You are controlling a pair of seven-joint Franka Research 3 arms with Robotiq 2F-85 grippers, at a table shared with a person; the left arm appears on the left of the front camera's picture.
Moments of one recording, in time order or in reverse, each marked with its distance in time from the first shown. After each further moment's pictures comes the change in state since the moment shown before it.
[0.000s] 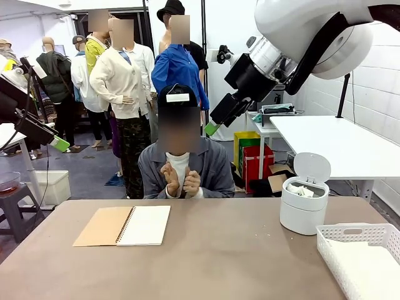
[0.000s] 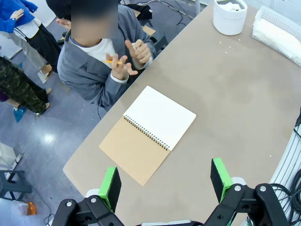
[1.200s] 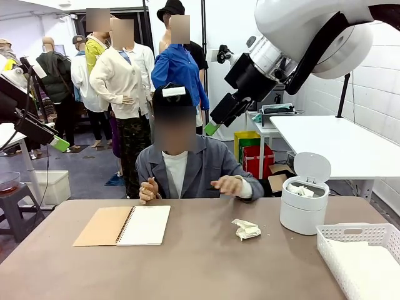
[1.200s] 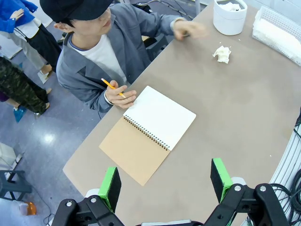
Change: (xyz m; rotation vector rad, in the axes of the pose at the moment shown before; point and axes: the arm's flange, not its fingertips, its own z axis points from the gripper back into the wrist) left arm 0.000 0.000 0.000 0.000 0.000 0.000; right arm 0.000 0.000 0.000 0.000 0.000 0.000
